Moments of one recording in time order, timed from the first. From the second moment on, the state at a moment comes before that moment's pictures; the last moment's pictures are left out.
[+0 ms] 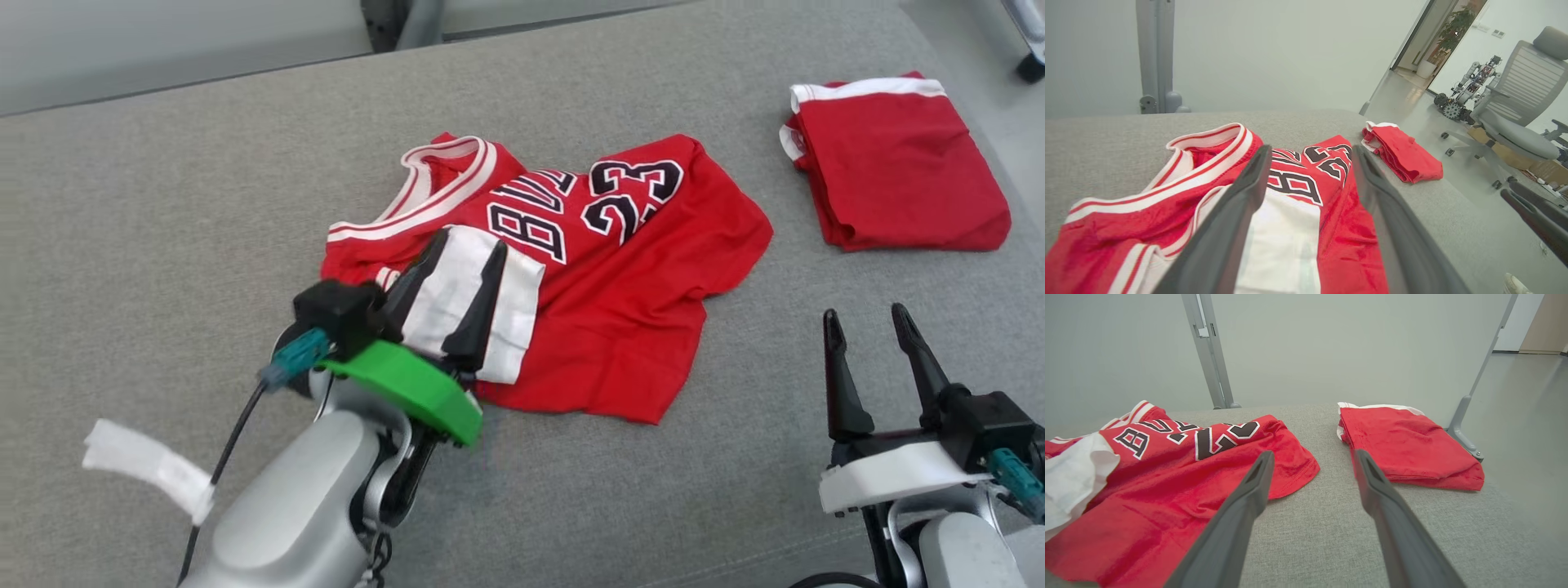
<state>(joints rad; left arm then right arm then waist) -0.61 0.23 -0.82 0.34 -0.85 0.06 -0.26 -0.08 -0.05 -0.07 0.09 0.08 0.13 -0.26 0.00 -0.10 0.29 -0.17</state>
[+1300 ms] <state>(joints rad) 0.24 0.06 0.05 0.07 -0.24 -0.13 -0.26 0.16 -0.05 -0.19 0.12 0.03 0.13 -0.26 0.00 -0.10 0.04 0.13</state>
